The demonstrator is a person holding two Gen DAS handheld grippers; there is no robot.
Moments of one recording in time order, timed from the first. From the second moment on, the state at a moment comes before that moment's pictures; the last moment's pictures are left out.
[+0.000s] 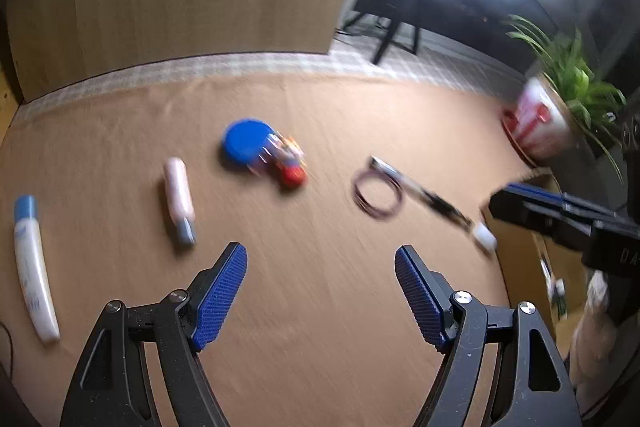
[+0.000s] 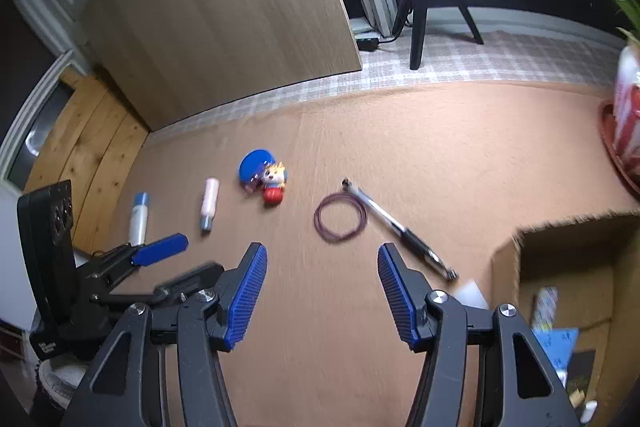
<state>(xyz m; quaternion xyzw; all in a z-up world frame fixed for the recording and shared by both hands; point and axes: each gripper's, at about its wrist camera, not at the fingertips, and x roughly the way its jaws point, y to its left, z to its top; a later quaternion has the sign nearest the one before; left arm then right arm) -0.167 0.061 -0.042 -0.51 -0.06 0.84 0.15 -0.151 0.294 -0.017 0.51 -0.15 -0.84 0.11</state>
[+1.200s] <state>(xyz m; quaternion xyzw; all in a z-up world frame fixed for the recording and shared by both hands) -0.279 0.084 -0.113 -0.54 0.02 0.83 0.12 -0.210 0.268 -0.102 0.61 -0.08 -0.78 0.08</state>
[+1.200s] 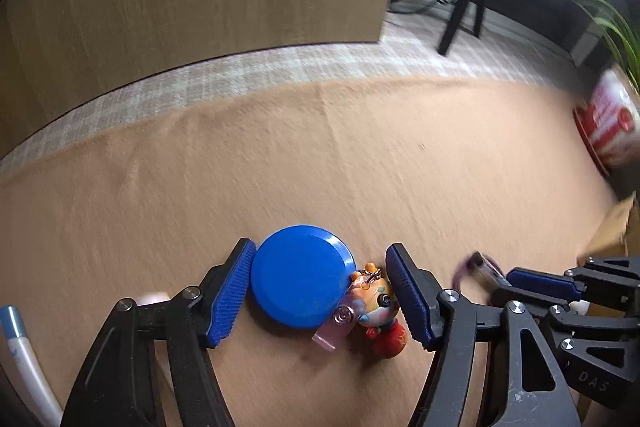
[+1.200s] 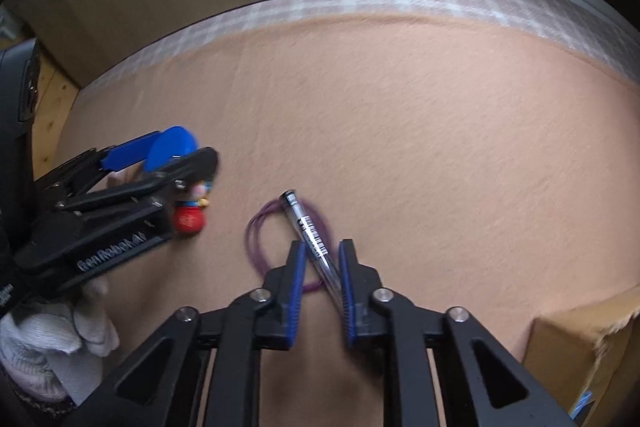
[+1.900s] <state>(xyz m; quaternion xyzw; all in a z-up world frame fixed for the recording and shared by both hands) -0.112 0.062 -0.111 -0.52 0.01 0.84 0.13 -0.107 0.266 -0.100 0.61 -0.09 -0.78 0.12</state>
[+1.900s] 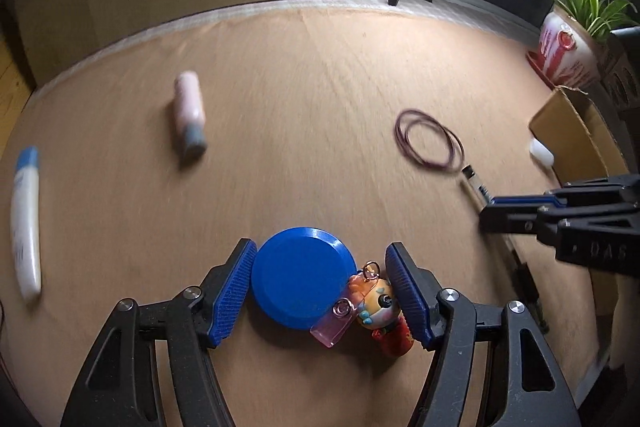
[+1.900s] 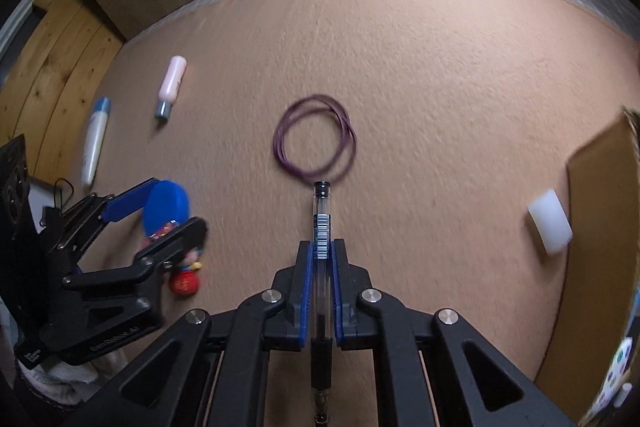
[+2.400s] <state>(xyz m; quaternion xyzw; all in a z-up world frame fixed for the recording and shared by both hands) -0.064 0.027 -0.097 -0.52 -0.04 0.84 0.11 -0.079 0.266 -0.100 0.61 -0.09 -0.78 0.11</state>
